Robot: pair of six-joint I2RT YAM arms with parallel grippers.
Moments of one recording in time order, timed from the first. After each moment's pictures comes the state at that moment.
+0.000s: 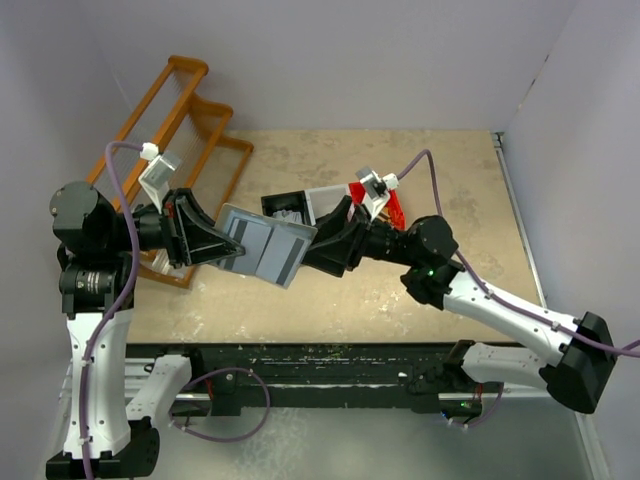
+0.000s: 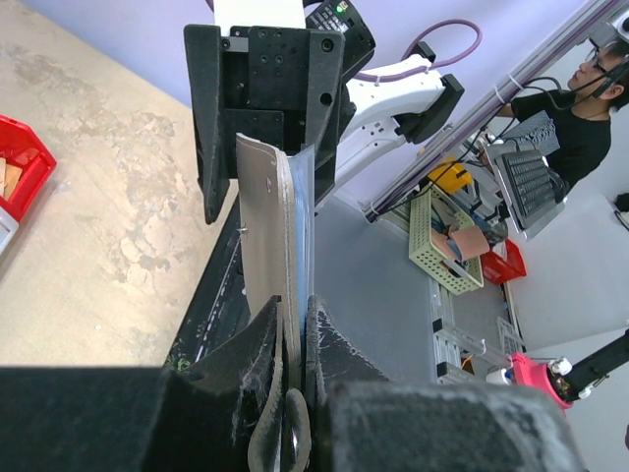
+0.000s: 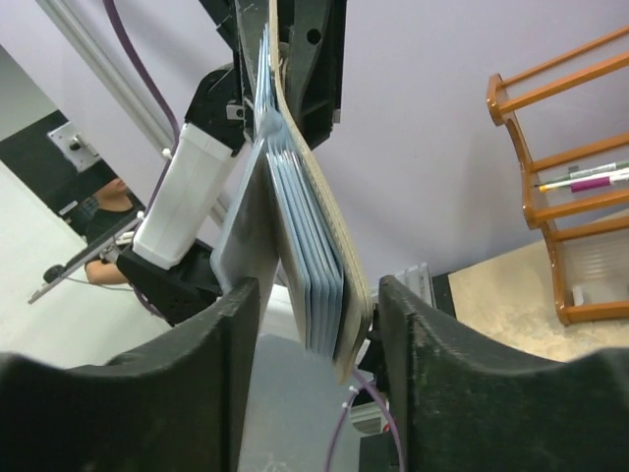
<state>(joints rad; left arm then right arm) 0.03 0.83 1.28 -0.34 1.46 -0.71 0.87 1.12 0.84 0.74 -0.59 0.85</state>
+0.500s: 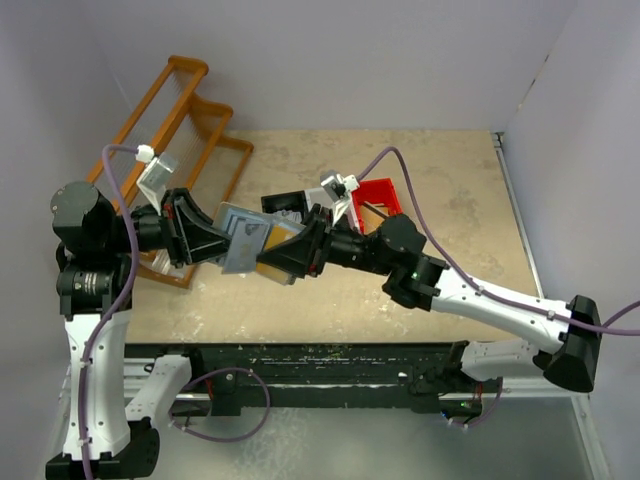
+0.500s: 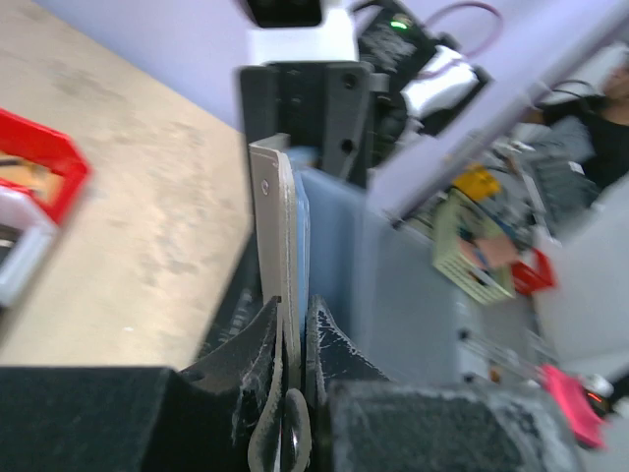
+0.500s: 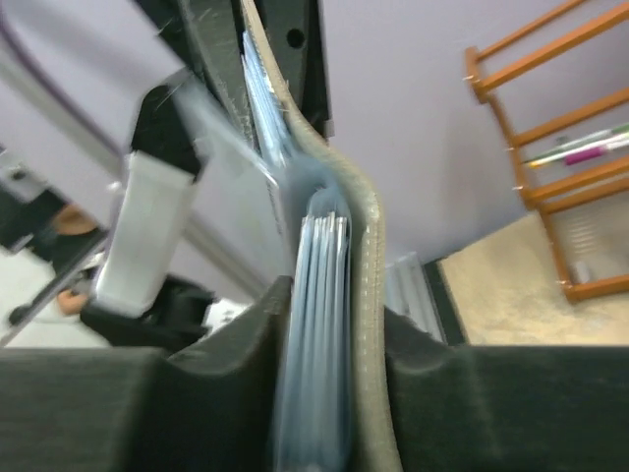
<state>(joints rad) 0.03 0.83 1.27 -0.38 1.44 -0.64 1.06 1.22 1.02 0.52 -0.37 0.75</state>
